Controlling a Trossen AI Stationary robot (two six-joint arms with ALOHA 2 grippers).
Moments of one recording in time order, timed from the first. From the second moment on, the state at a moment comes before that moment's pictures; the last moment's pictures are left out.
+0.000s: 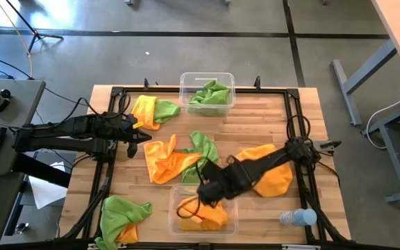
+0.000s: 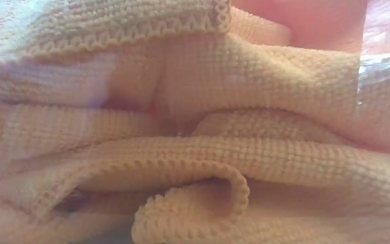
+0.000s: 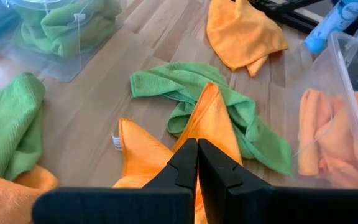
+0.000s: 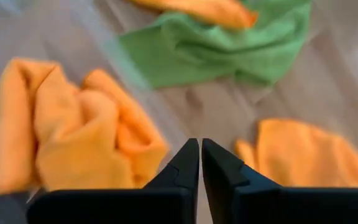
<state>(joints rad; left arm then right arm) 0.10 0.57 0.61 -0.63 -0.04 -0.31 0.44 2.18 2.35 -1.57 0.28 1.01</state>
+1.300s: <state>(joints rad) 0.10 0.58 0.61 -0.53 -0.08 -0.34 0.05 1.53 1.24 -0.75 0.12 0.38</state>
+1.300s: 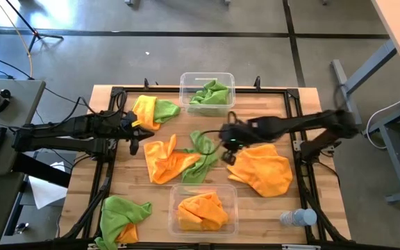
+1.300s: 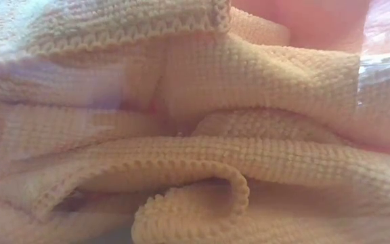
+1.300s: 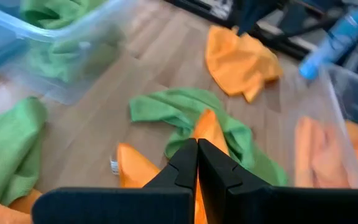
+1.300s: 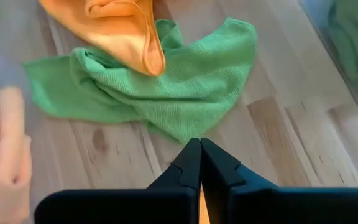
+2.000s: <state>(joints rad) 0.08 0.98 0.88 -0.65 -0.14 -0.47 -0.05 1.03 0.71 -0.54 0.15 0.43</state>
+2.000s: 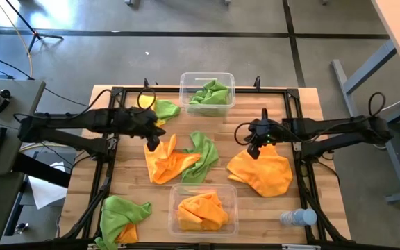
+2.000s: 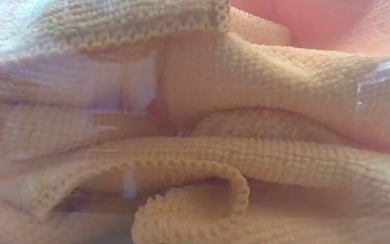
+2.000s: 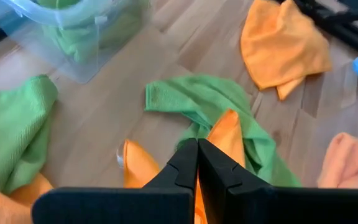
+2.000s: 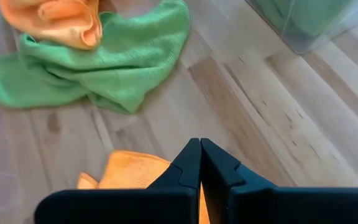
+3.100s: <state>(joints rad) -0.61 1.44 1.24 -1.22 0.12 -1.42 -0.18 1.03 0.69 -0.53 0.06 0.12</state>
